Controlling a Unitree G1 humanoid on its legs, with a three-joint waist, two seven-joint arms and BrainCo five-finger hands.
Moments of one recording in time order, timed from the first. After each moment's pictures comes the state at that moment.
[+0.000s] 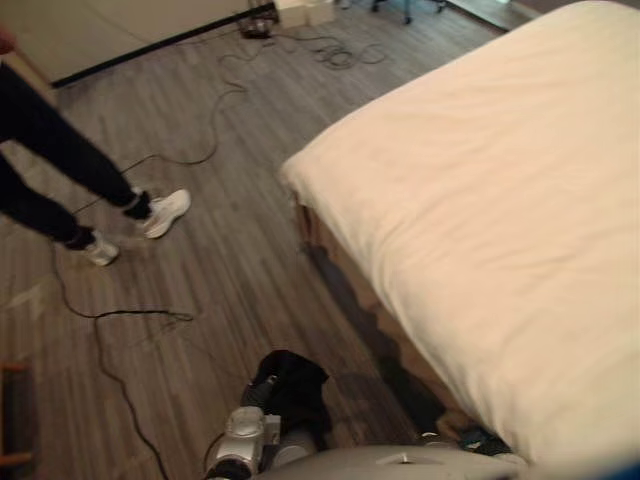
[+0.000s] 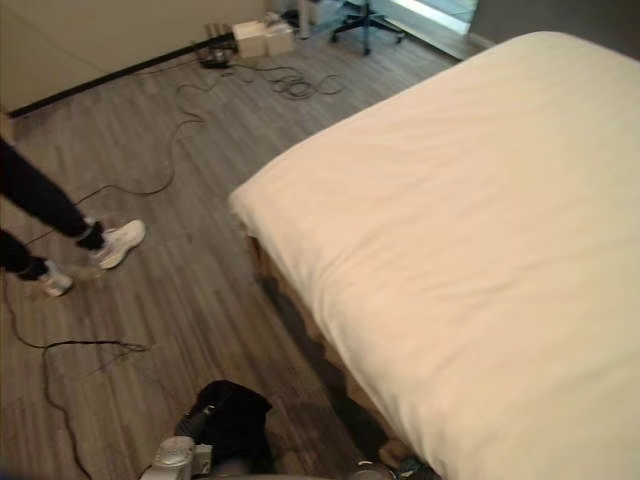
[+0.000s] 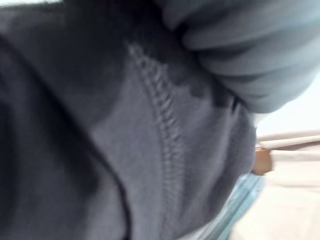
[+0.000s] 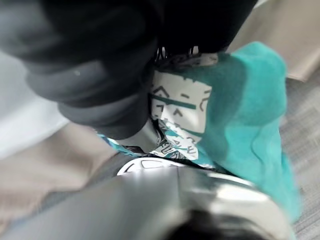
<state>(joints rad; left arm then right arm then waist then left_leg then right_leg) 0.03 0.07 0.11 1.00 0.15 -0.01 0.13 0.07 -0.09 -0.13 1.05 -0.17 0.07 -0.11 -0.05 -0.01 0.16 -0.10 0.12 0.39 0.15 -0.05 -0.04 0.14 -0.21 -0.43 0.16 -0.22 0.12</state>
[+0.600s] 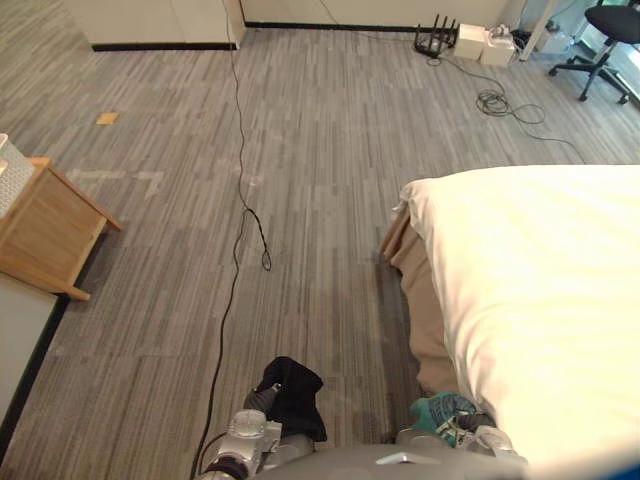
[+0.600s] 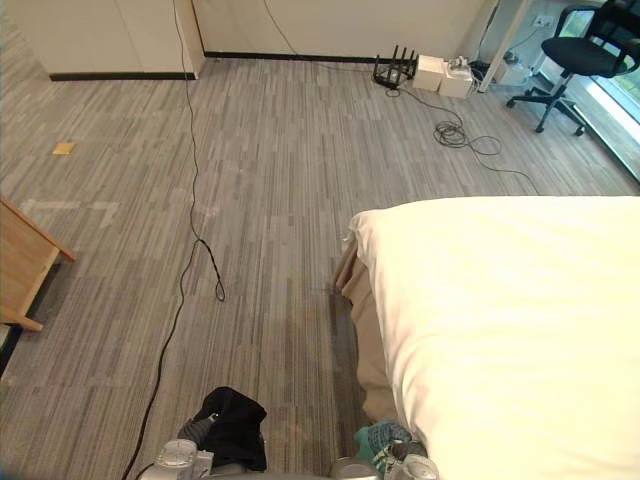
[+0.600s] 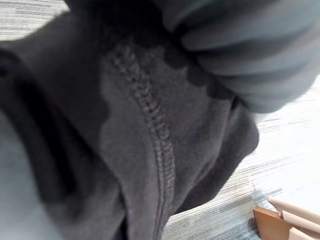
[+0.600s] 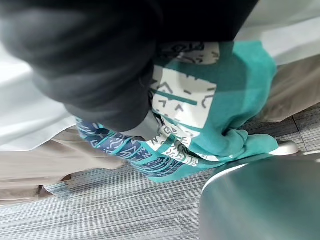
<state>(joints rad) -0.01 0.09 0.04 1.08 0.13 0.00 0.13 0.01 -0.05 -0.23 1.12 0.04 0.03 -0.12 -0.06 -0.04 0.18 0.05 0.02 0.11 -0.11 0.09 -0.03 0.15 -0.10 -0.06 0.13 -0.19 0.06</state>
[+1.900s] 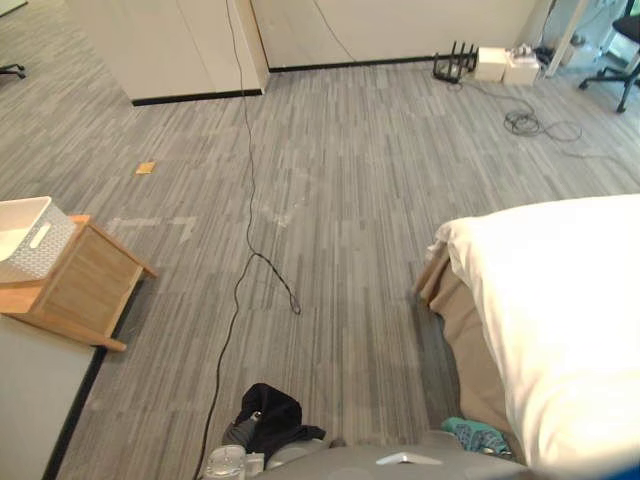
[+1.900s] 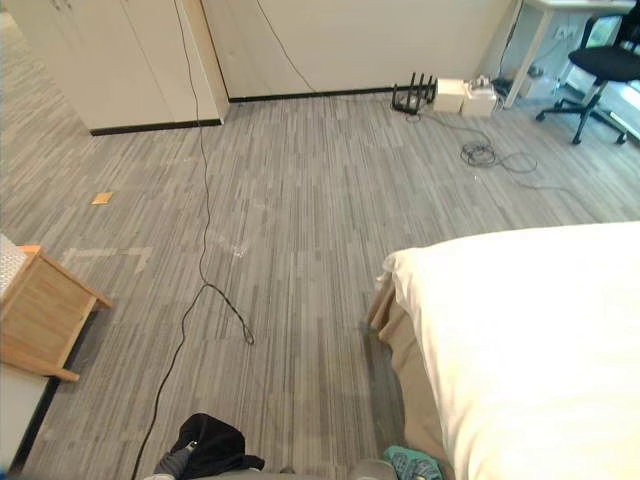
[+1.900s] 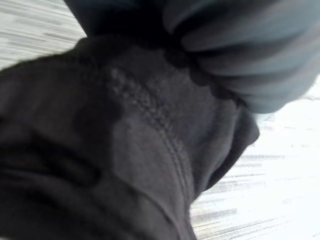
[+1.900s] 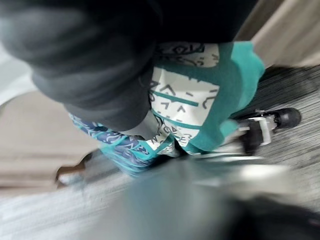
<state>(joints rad) 0.13 0.10 0.11 1.03 0.07 -0.03 0.09 0.16 -0.04 -0.38 1.04 -0.04 0.01 -0.12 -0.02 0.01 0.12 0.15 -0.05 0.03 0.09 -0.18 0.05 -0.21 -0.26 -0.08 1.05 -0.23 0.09</state>
